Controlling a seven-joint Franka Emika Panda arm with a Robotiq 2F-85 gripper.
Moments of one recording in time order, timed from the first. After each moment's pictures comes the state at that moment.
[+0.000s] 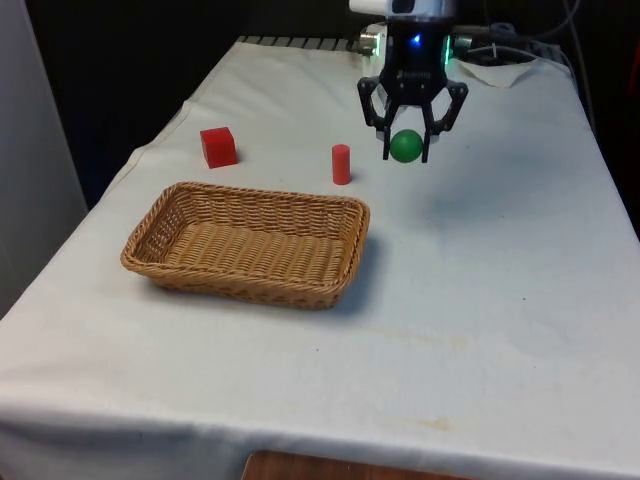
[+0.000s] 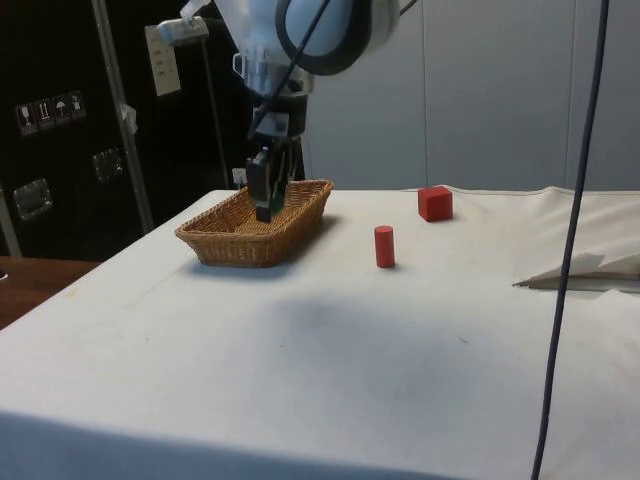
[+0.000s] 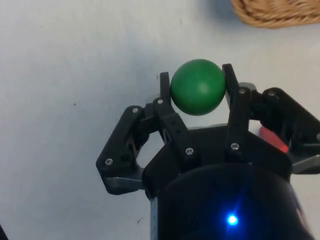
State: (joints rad) arm 0.55 0.23 -0.51 -2.32 0.15 2.75 -0.09
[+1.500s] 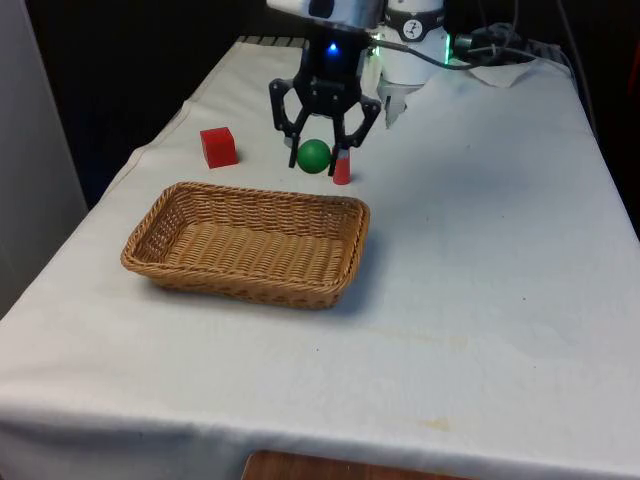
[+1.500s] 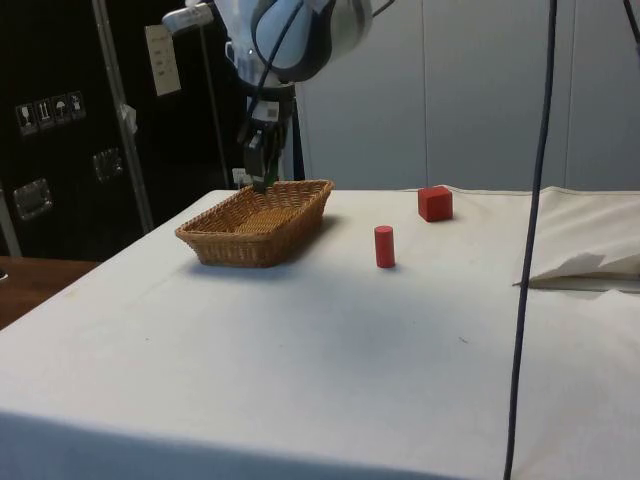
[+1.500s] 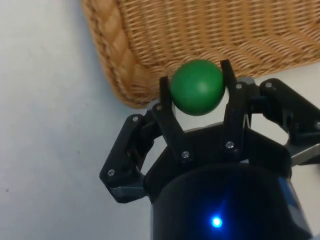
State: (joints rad) arm 0.51 0.40 -0.65 -2.15 0.15 2.75 -0.25
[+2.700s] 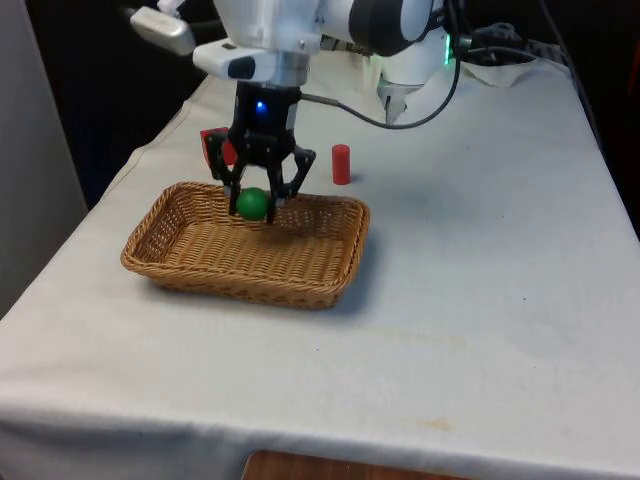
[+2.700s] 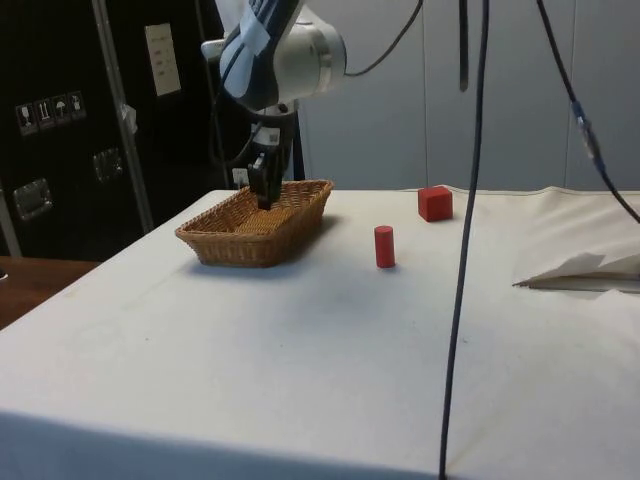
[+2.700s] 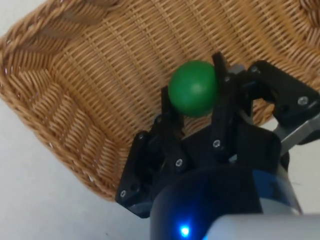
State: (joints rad) arm 0.42 0.69 -0.69 -1.91 0.60 2.67 -0.61
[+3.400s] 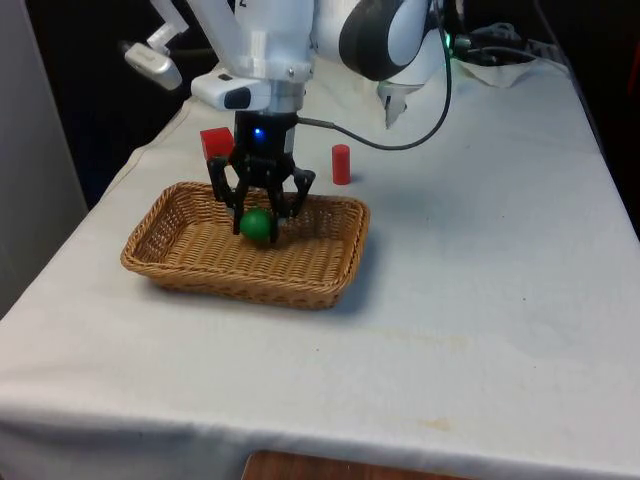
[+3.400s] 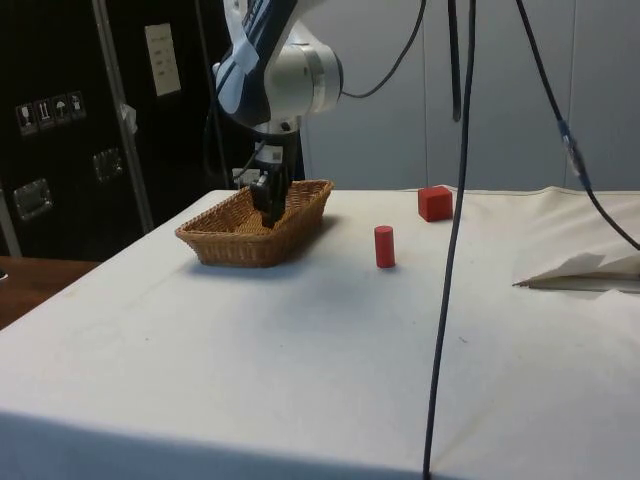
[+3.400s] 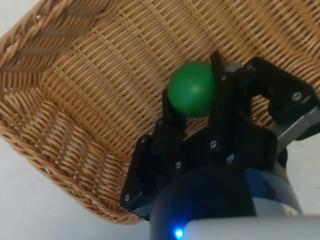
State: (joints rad) arm 0.41 0.78 -0.69 -1.87 0.73 2.64 -0.69
